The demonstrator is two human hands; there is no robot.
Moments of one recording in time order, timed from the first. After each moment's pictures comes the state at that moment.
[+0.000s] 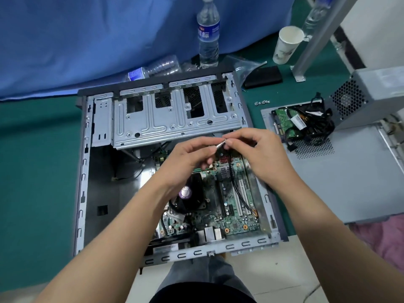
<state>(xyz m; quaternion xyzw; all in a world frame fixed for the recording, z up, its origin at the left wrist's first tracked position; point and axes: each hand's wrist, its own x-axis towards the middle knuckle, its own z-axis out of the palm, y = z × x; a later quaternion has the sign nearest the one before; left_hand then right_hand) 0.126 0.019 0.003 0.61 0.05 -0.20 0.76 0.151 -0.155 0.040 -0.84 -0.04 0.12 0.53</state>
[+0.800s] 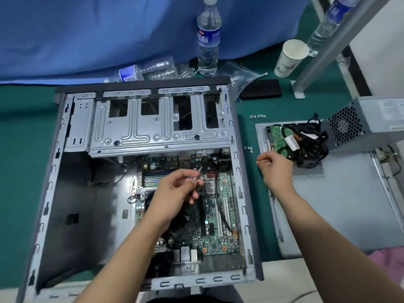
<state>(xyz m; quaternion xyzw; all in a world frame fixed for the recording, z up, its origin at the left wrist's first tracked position) 0.106 -0.008 -0.042 0.62 0.25 -0.14 0.73 0.211 -0.235 -0.076 -0.92 0.11 0.11 0.36</state>
